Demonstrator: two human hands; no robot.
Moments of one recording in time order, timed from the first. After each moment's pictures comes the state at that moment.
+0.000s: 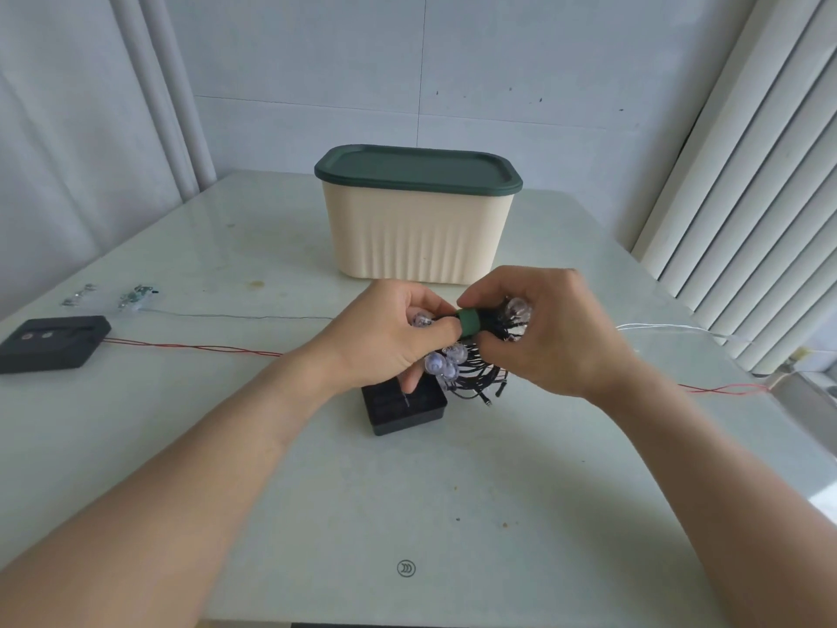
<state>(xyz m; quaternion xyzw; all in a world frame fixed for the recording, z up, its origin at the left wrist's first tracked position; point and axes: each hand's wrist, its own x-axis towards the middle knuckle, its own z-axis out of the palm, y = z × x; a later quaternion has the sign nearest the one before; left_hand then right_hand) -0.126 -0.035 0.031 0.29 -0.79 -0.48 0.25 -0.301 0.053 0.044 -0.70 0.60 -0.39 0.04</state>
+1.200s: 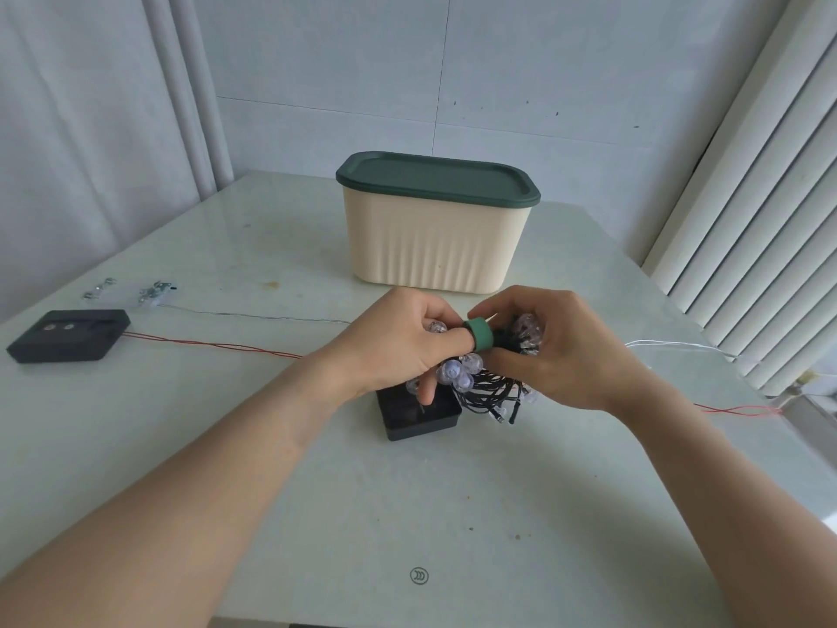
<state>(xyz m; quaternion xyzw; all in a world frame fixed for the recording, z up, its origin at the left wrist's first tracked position) -0.125 -0.037 0.031 0.31 -0.78 -0.50 0.23 -0.305 0.047 0.040 -0.68 0.62 -0.35 0.13</state>
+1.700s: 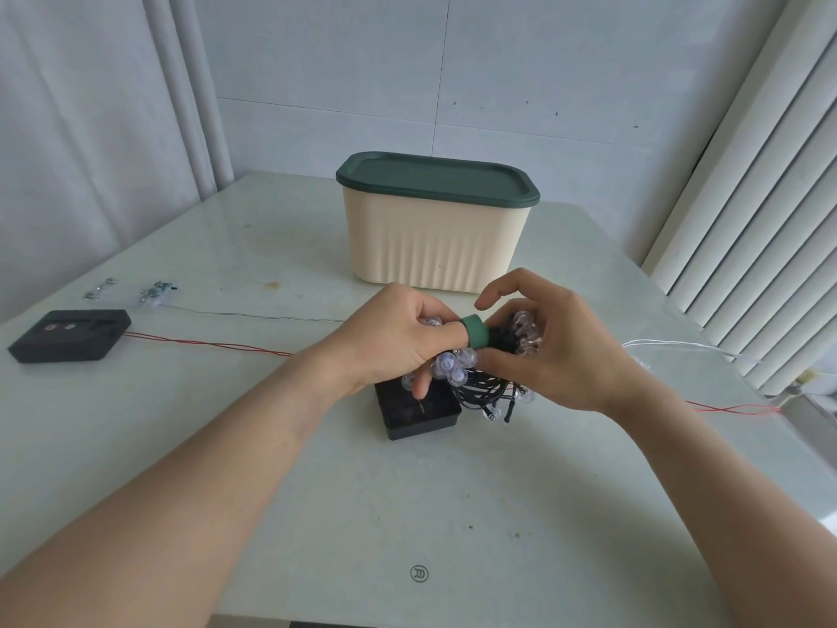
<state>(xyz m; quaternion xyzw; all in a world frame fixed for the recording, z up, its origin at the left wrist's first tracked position) -0.122 -0.040 0.034 0.31 -0.77 -0.51 0.23 -0.302 0.049 0.038 -0.67 0.60 -0.40 0.19</state>
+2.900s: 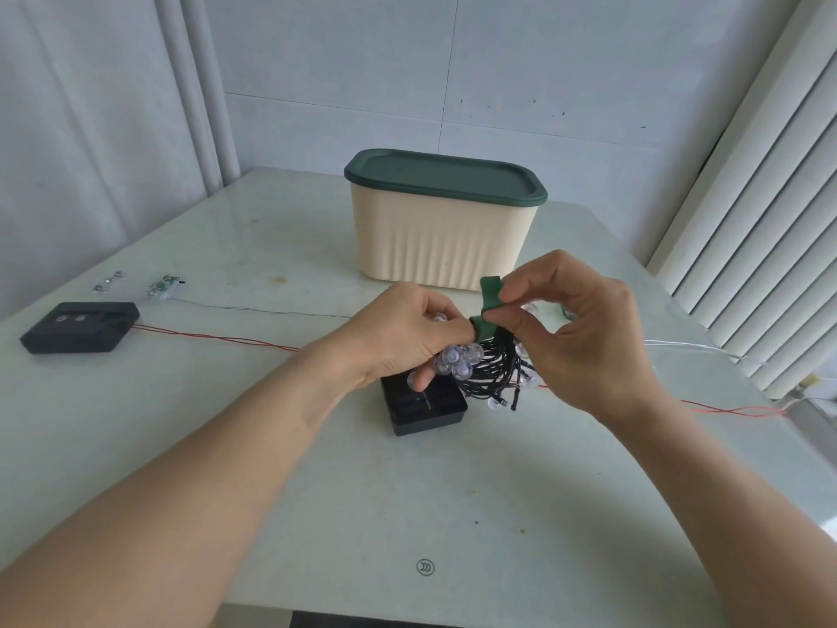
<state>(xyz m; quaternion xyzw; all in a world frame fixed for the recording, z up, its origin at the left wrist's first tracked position) -0.124 -0.043 0.033 0.33 -0.76 -0.52 0.22 -0.282 0.055 0.044 -0.67 0.52 -0.53 0.02</state>
